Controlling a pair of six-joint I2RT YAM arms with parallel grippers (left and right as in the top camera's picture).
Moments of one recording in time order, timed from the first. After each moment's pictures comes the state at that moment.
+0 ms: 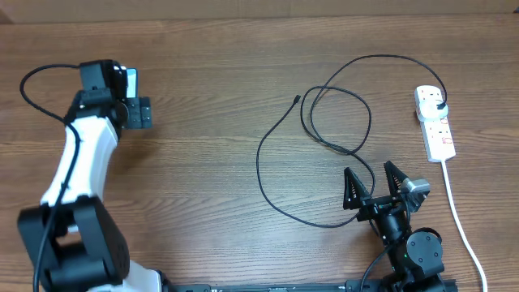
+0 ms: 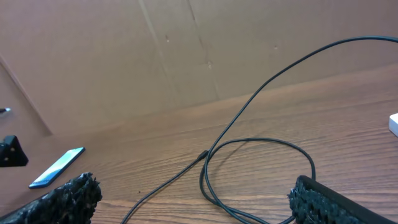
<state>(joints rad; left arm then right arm) 0.19 1.73 1.25 -0.55 -0.16 0.12 0.32 0.01 0.02 -0.02 0.07 0.33</state>
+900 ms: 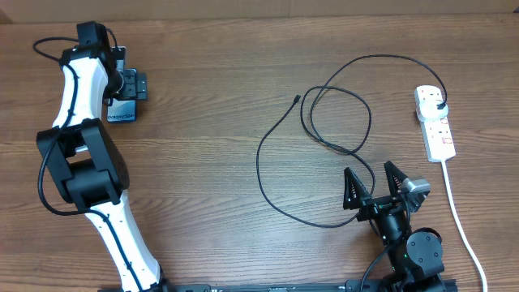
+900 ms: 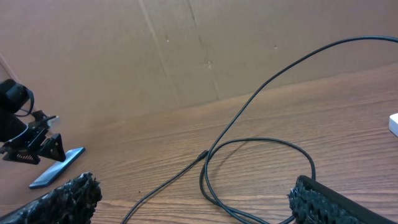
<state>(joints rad) 0.24 2.32 1.97 -0.92 -0.05 0.13 0.32 0.01 0.02 -0.02 0.07 0.33</state>
